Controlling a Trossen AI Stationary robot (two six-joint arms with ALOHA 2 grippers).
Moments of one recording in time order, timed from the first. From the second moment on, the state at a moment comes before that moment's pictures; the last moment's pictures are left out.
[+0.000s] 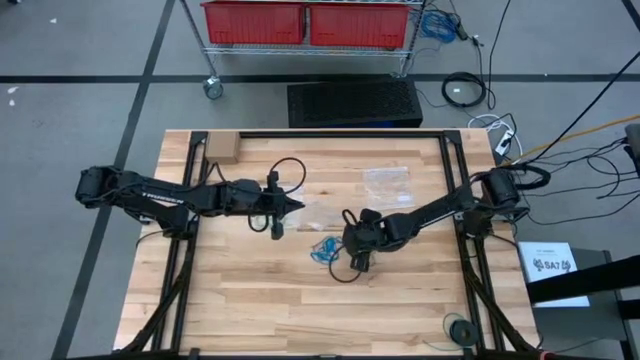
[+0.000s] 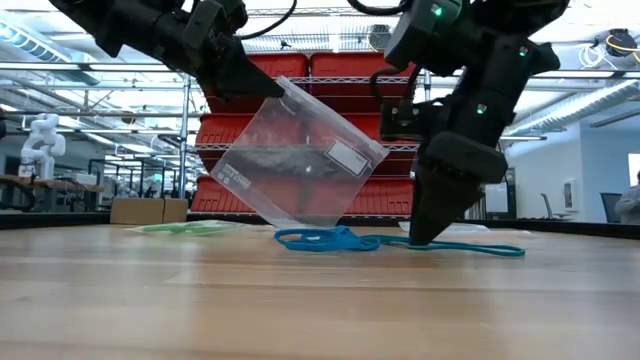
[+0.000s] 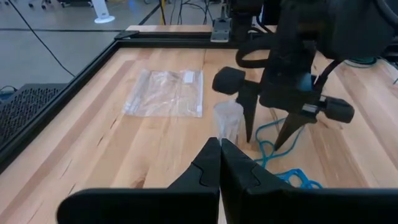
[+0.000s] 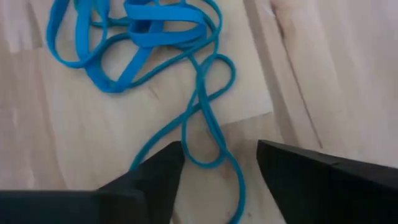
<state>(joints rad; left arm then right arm) 0.03 1.19 0.59 0.26 -0.09 0.02 0.20 1.82 0.93 -0.32 0.23 0.42</state>
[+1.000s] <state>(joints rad) 0.03 1.19 0.59 0.26 -0.09 0.02 0.23 1.67 1.06 -0.57 0.21 0.46</state>
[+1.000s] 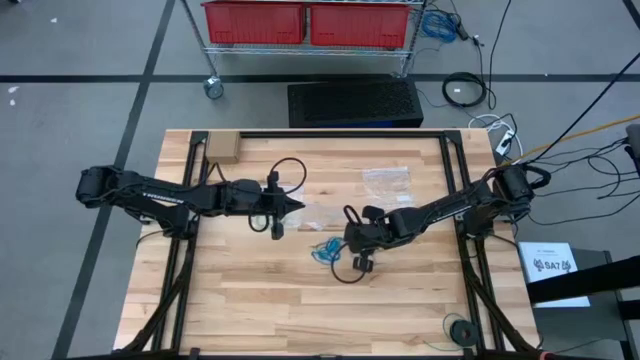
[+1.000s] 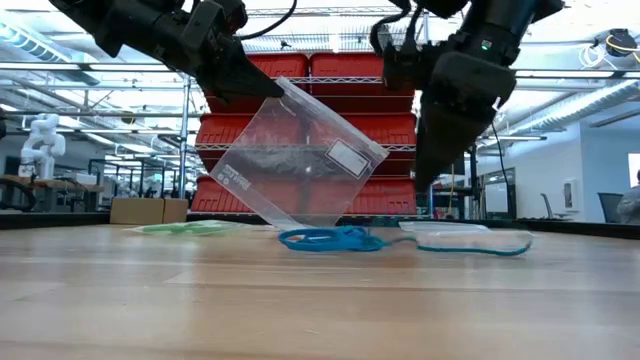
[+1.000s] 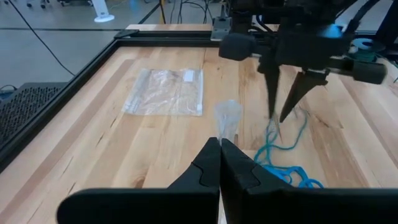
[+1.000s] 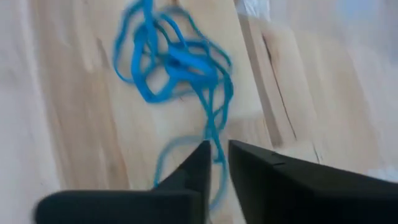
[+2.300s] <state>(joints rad) 0.03 1.19 0.59 0.26 -0.09 0.01 0.24 1.67 0.94 -0.52 0.12 0.67</state>
